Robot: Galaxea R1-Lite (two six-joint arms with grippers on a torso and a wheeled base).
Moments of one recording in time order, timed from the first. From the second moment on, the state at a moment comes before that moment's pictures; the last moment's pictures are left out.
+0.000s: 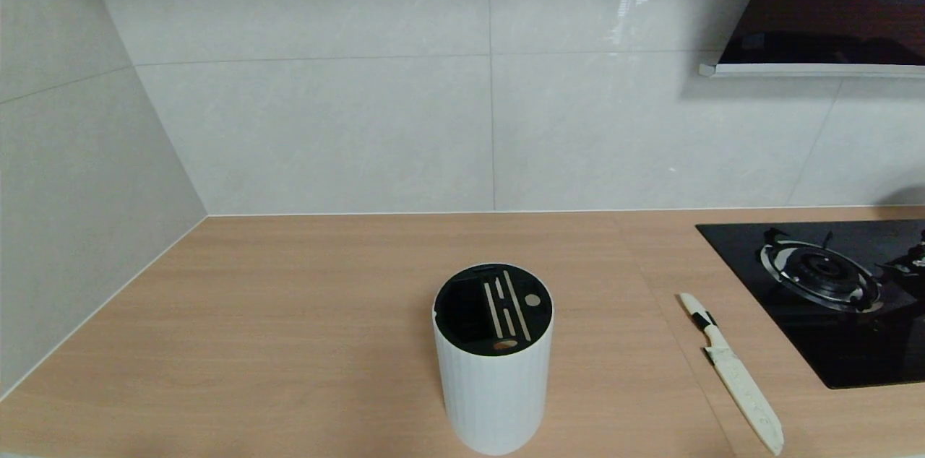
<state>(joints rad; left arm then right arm) 0.00 0.00 0.00 0.00 0.01 0.00 0.00 0.00 0.00 0.00 -0.02 0.01</state>
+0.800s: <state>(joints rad) 0.00 0.00 0.00 0.00 0.01 0.00 0.01 0.08 -0.14 0.00 0.03 0.02</state>
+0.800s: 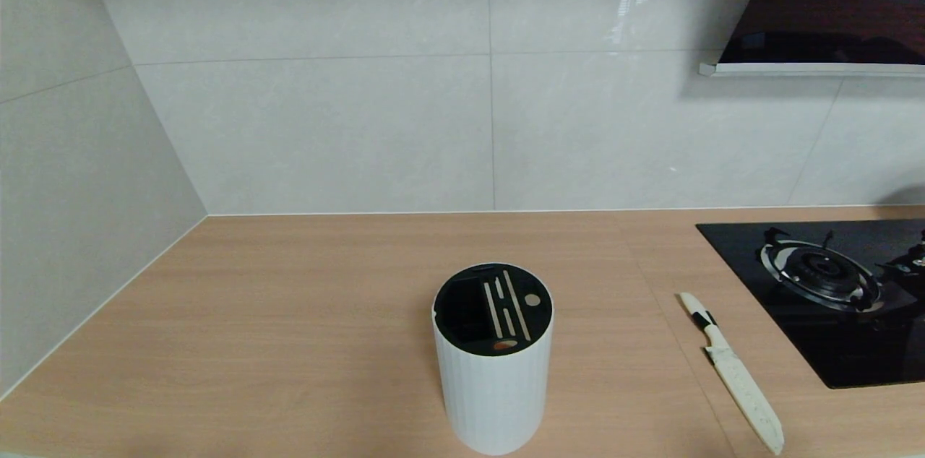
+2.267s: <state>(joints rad) 0.00 0.00 0.00 0.00 0.01 0.00 0.05 1.80 -0.52 -0.40 -0.01 -0.04</state>
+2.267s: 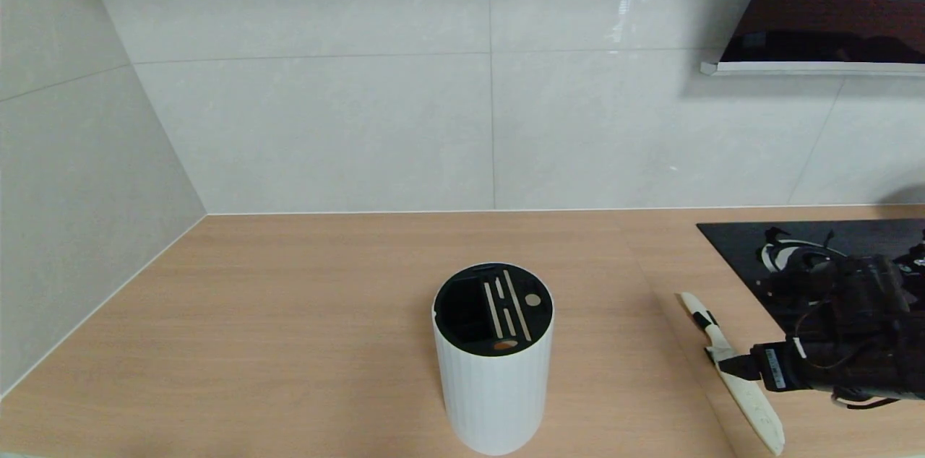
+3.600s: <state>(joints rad) 0.00 0.00 0.00 0.00 0.01 0.00 -0.01 2.15 -0.60 -0.72 -0.01 -0.06</state>
